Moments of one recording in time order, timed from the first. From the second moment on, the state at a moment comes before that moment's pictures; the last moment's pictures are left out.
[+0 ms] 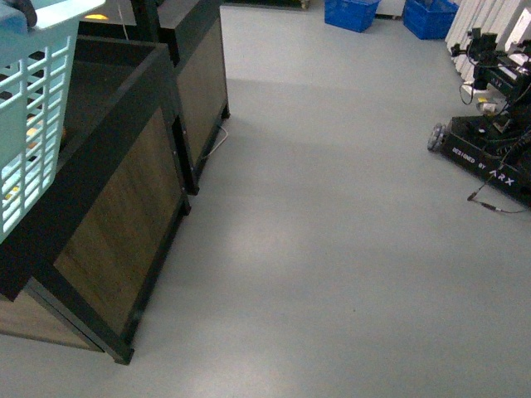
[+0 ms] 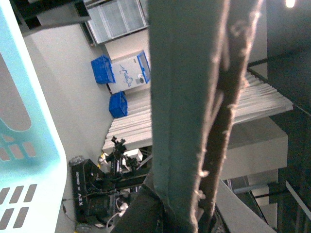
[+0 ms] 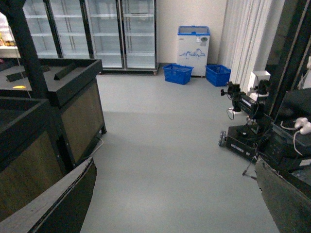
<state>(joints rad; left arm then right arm) 0.14 0.79 0.57 0.31 0.22 -1.23 0.00 0.00 0.01 0.00 0.00 0.00</state>
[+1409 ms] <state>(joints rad) 0.14 0.79 0.57 0.31 0.22 -1.23 0.00 0.00 0.01 0.00 0.00 0.00</state>
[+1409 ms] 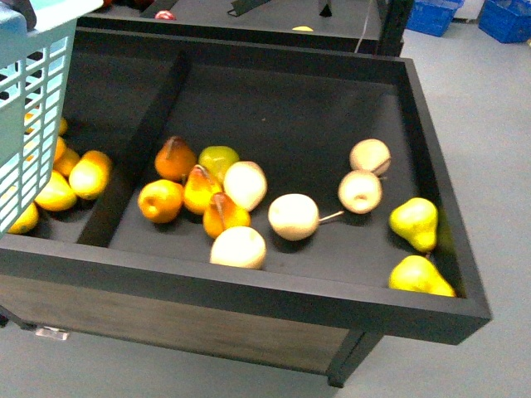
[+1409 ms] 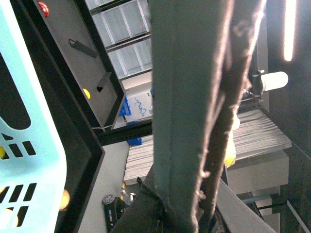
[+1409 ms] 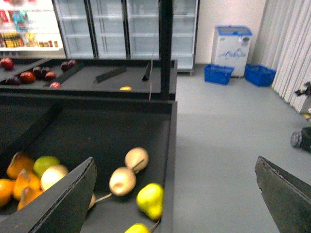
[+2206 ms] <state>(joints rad) 0.14 0.79 0.57 0.31 0.22 -1.23 0.00 0.00 0.01 0.00 0.00 0.00</state>
